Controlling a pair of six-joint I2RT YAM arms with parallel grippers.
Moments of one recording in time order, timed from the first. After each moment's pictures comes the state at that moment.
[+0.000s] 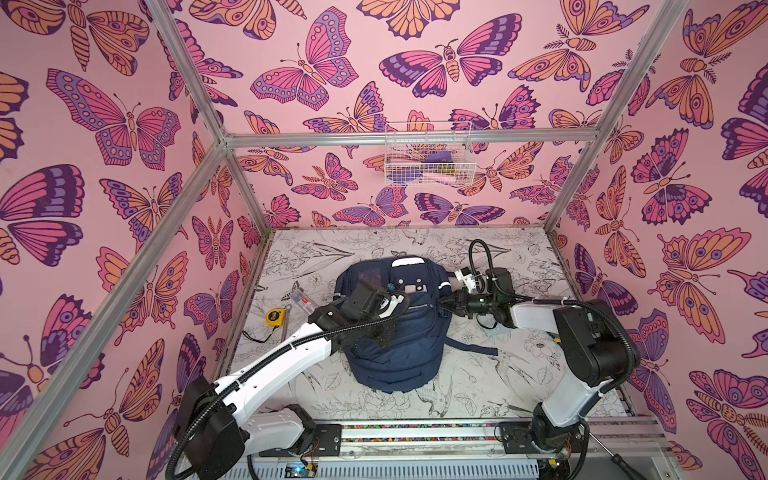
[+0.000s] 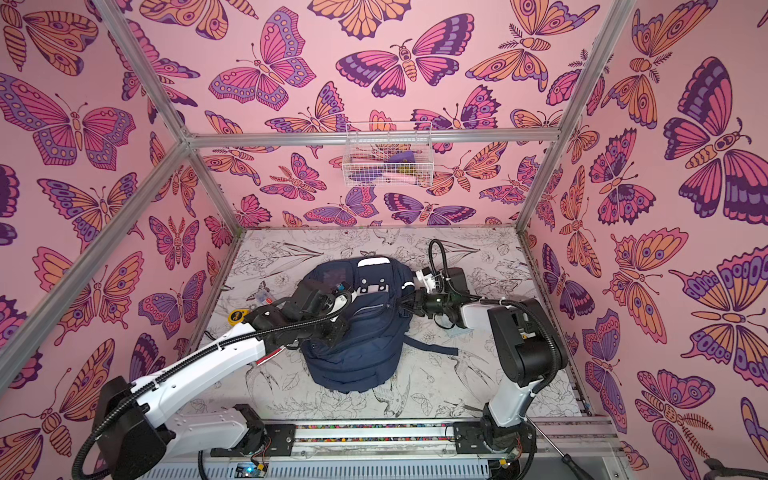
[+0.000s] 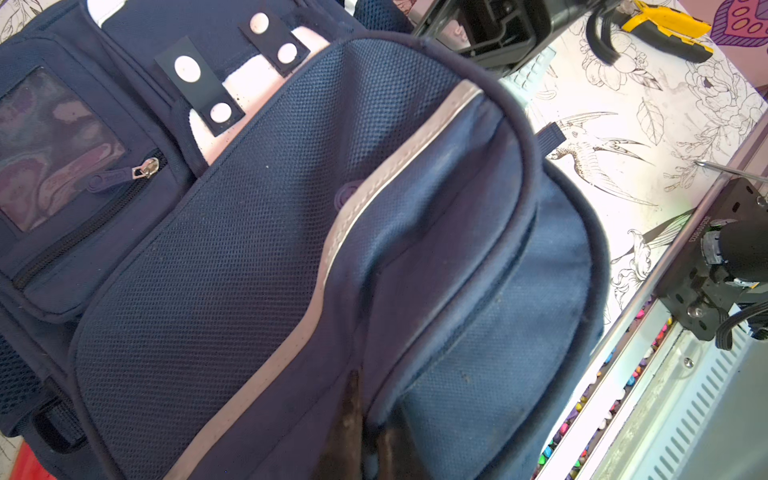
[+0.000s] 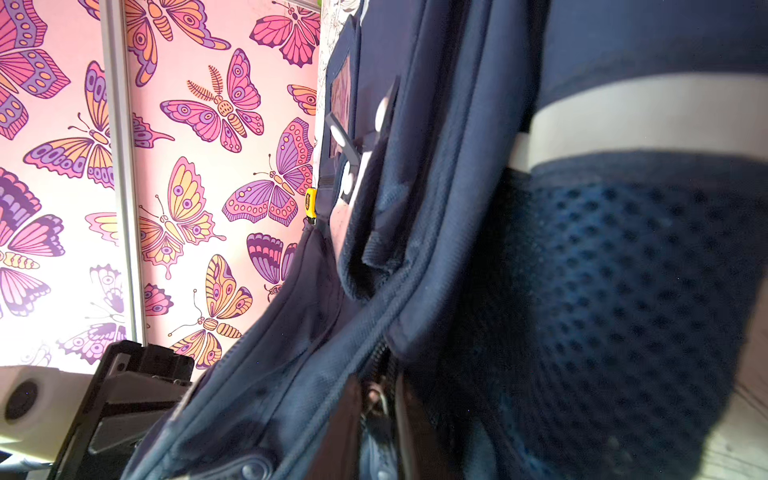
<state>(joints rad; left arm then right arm) -0.71 1.23 0.97 -0.64 0.14 -0.09 0.26 1.74 0.76 0.33 -0.95 0.78</state>
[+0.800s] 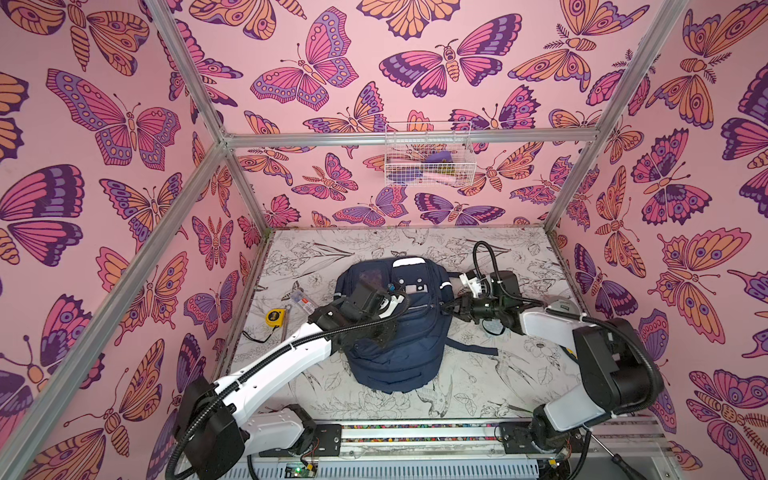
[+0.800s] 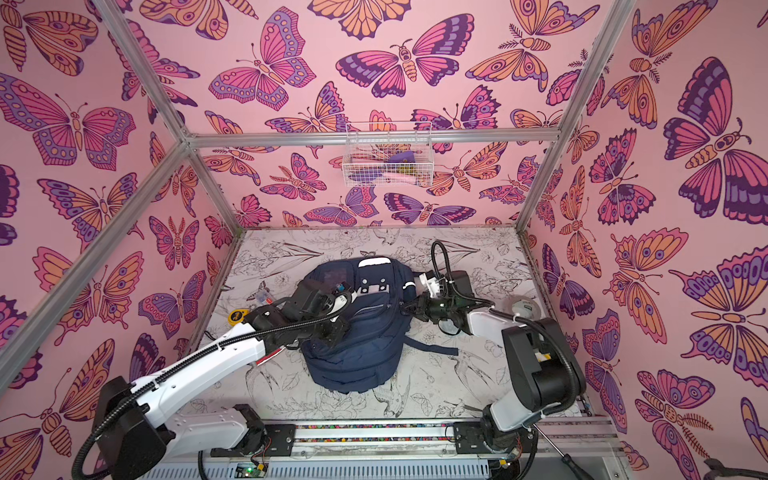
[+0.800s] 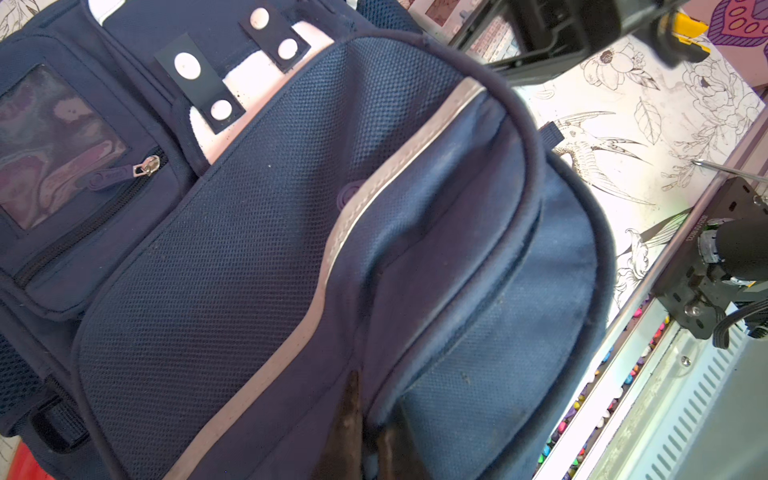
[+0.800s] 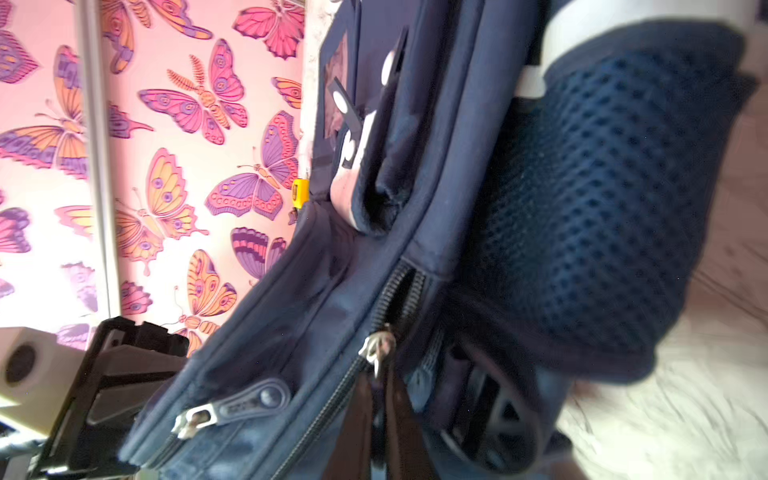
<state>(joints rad) -0.71 1.23 0.97 -0.64 0.15 -0.09 0.28 1.51 0.75 0.03 -0.81 0.66</state>
